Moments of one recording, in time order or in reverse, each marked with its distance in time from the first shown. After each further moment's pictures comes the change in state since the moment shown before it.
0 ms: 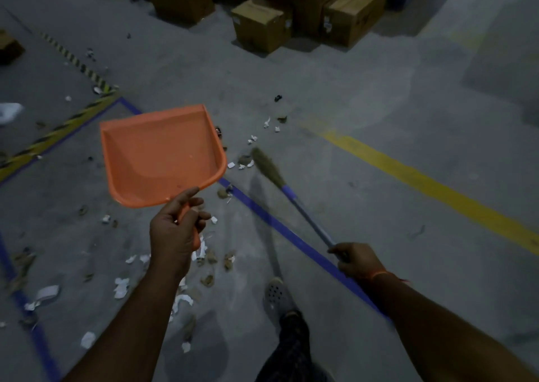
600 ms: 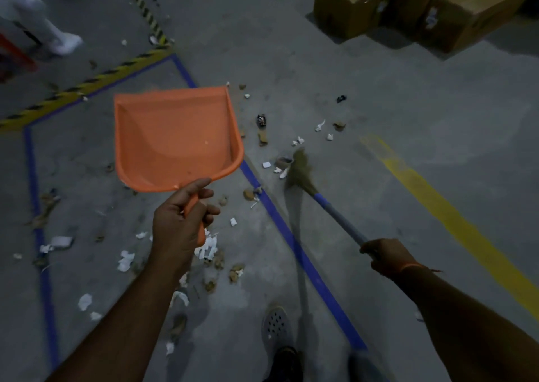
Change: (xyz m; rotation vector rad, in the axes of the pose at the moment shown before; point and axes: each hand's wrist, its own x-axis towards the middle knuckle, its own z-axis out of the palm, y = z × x) left_hand 0.172 -0.030 0.011 0.056 0.227 -0.044; right_hand 0.285 -0.025 -0.083 -0.426 -0.205 -0.056
